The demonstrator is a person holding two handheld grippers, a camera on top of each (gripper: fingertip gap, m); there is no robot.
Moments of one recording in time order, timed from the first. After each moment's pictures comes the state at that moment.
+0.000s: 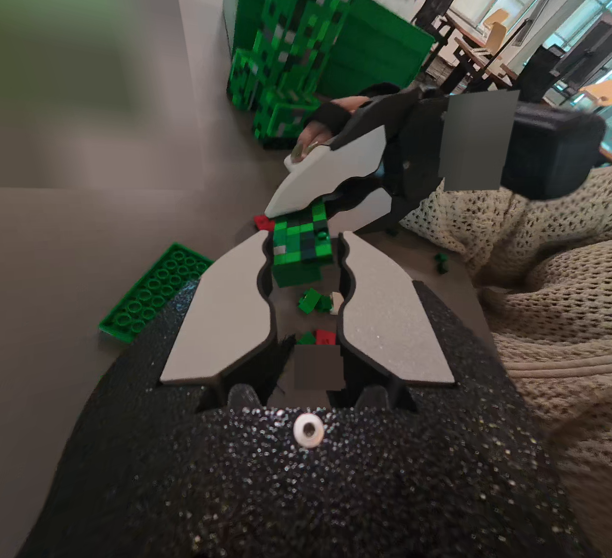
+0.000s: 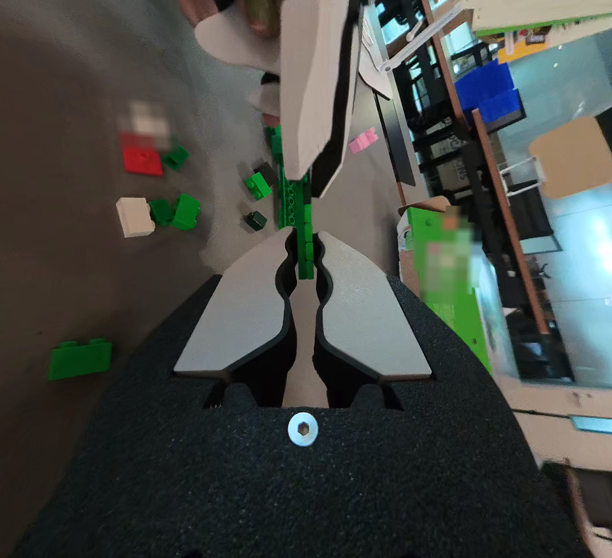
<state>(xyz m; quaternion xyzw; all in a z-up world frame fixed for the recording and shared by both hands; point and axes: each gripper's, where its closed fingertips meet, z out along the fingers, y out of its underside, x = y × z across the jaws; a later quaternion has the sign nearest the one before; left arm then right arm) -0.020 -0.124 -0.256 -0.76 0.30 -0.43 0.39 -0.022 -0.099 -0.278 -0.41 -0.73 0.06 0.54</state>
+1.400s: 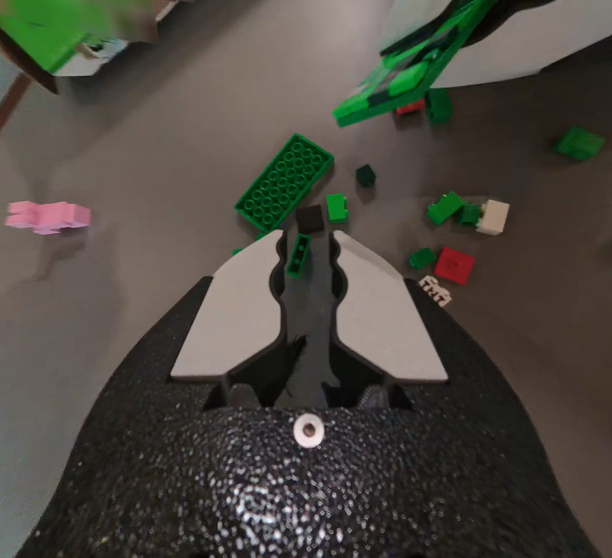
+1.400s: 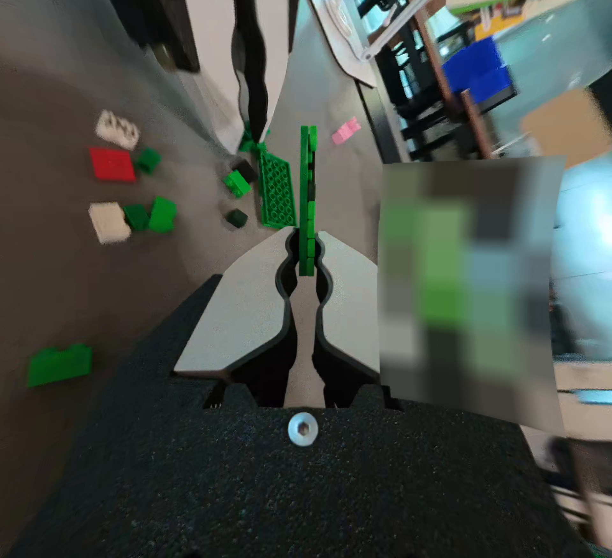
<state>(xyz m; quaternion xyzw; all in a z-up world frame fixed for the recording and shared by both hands) -0.084 -0.116 -0.308 -0.86 0.34 -0.05 0.39 -0.017 -0.090 -0.268 -0.44 -0.71 0.07 0.55</state>
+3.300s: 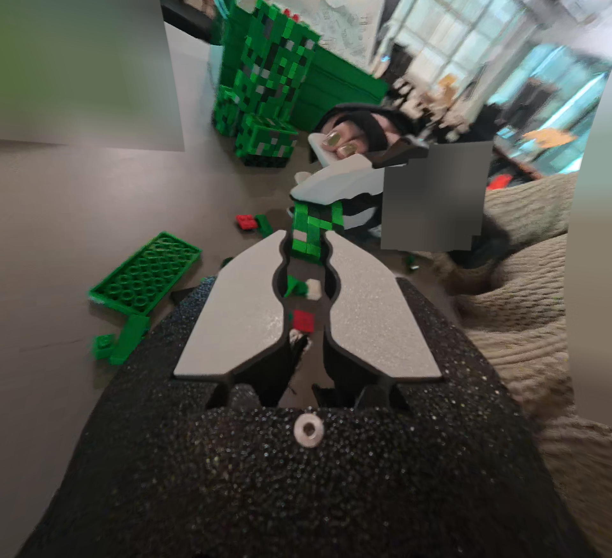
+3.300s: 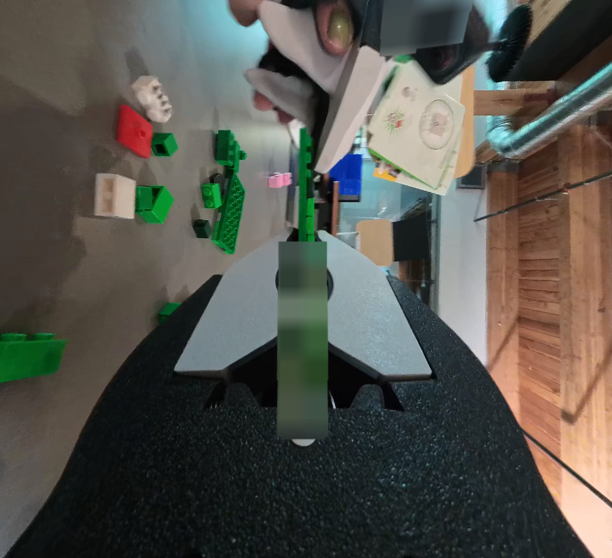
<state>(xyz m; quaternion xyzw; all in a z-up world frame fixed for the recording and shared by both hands) -0.040 -0.147 -0.242 -0.71 0.28 -0.47 0.44 -0.029 -0.123 -0.244 -0.17 -0.73 -0.15 0.65</state>
